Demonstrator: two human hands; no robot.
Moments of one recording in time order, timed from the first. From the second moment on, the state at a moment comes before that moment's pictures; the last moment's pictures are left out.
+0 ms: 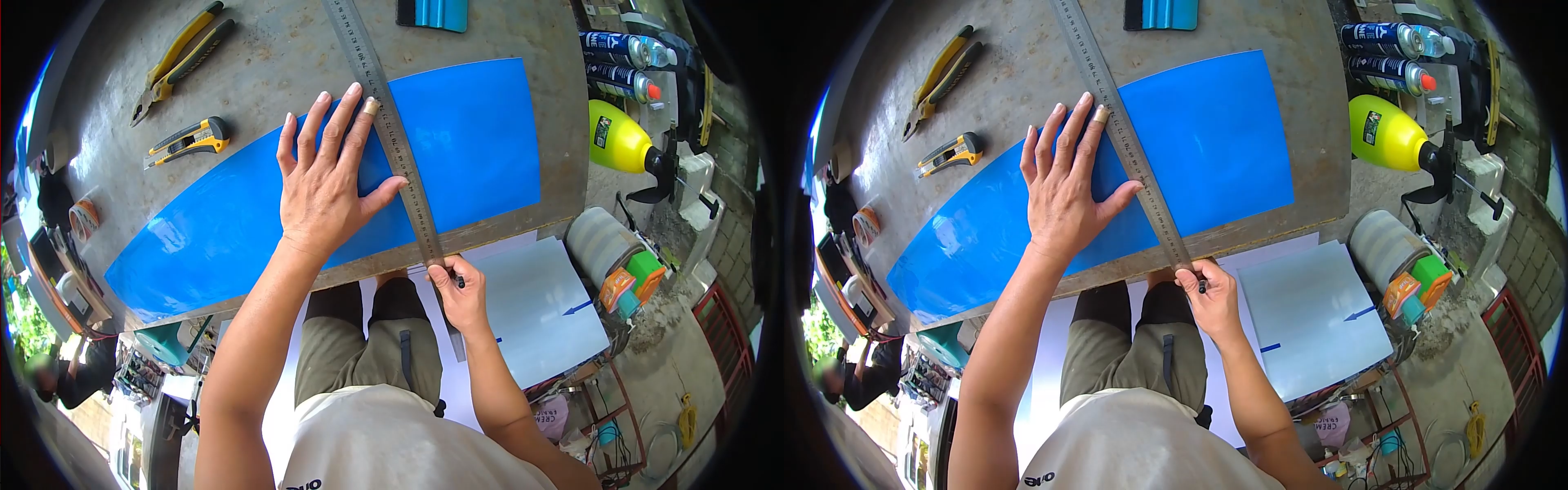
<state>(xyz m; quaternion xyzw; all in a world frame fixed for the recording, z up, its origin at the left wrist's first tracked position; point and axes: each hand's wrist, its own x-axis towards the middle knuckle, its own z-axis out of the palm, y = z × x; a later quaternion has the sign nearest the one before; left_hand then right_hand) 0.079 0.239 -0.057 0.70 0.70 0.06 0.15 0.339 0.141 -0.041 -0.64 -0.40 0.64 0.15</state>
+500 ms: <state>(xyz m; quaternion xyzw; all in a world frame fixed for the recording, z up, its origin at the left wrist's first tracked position) 0.079 0.239 -0.057 0.70 0.70 0.07 0.15 0.340 0.141 -0.041 -0.65 -0.38 0.64 0.15</state>
